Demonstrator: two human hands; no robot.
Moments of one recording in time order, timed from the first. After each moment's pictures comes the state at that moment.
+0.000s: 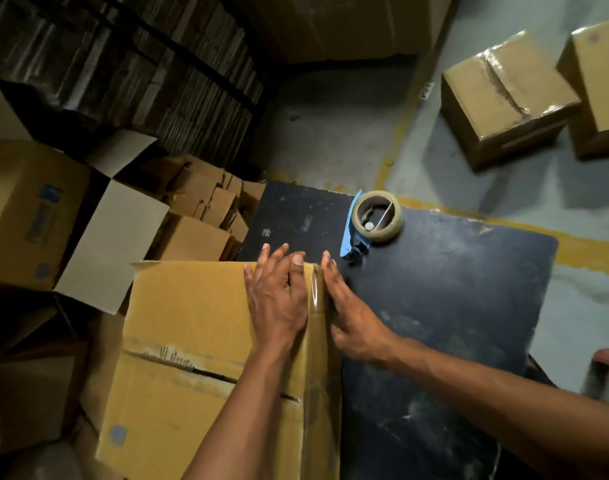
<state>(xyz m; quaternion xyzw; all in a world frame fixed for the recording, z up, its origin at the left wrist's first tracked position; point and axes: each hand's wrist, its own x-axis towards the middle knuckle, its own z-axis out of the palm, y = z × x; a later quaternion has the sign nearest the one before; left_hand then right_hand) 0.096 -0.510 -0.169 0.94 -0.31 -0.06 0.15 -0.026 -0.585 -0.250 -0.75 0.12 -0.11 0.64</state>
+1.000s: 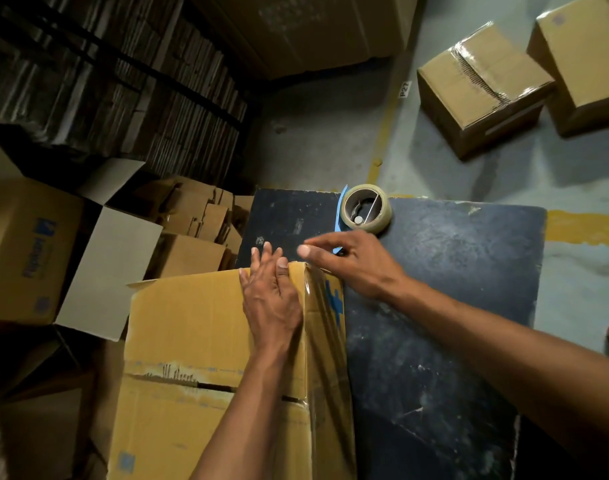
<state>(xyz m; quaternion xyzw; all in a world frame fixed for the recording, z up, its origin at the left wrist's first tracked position) 0.092 -0.508 -0.167 0.93 -0.29 -0.06 0.21 -0.017 -0.654 -0.188 -0.67 0.23 -0.14 0.69</state>
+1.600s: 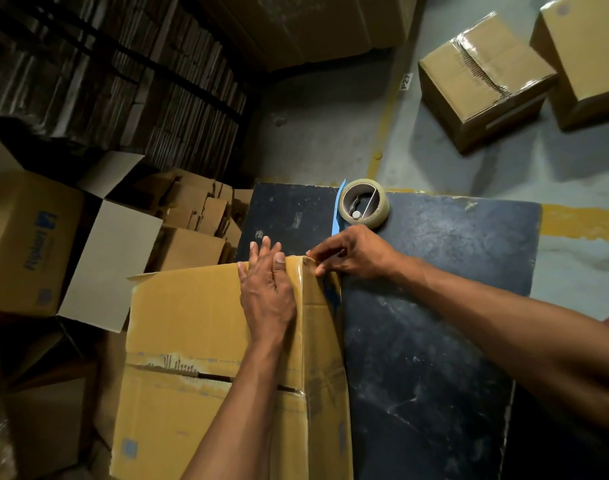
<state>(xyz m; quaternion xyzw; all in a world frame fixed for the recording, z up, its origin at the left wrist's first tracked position) 0.095 -0.505 -0.165 0.93 -0.29 -0.07 0.22 0.000 -0.677 -0.255 -0.73 0.10 -0.06 0.68</state>
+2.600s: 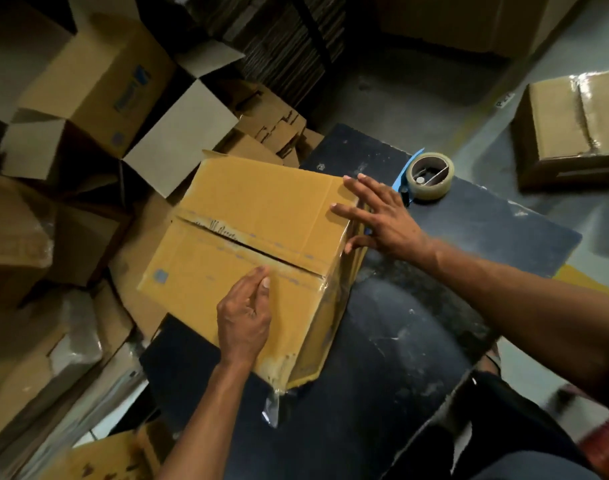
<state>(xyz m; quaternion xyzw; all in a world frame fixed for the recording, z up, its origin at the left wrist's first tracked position) -0.023 -0.308 -0.114 0.93 -0.19 0.04 0.31 -0.012 -0.627 -0.228 -0.95 -0.08 -0.18 0.23</state>
